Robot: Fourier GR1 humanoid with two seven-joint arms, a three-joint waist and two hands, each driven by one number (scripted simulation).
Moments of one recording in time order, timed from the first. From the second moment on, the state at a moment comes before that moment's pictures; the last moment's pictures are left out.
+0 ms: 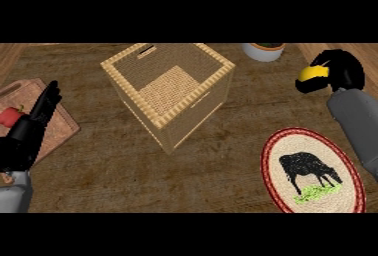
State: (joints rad) left arm -0.12 0.35 0.11 -1.53 -0.09 -0.04 0.01; right arm -0.92 -0.46 0.08 -0.37 0.53 -0.45 0.17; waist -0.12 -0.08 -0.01
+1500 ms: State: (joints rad) left arm -0.21 0.31 0.05 -1.56 -0.11 -0.06 0.00; right arm -1.51 -0.09 0.17 -0.73 0.75 -0.28 1.08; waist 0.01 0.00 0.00
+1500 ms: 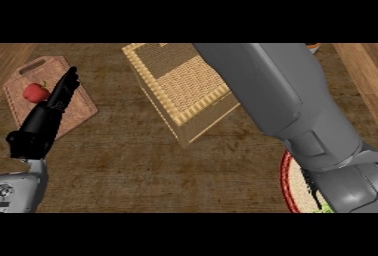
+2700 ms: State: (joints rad) left arm -0.22 0.31 0.07 -1.55 -0.12 -0.08 0.00; right arm -1.56 -0.02 0.07 -0.49 0.72 -0.05 1.07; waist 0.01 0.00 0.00
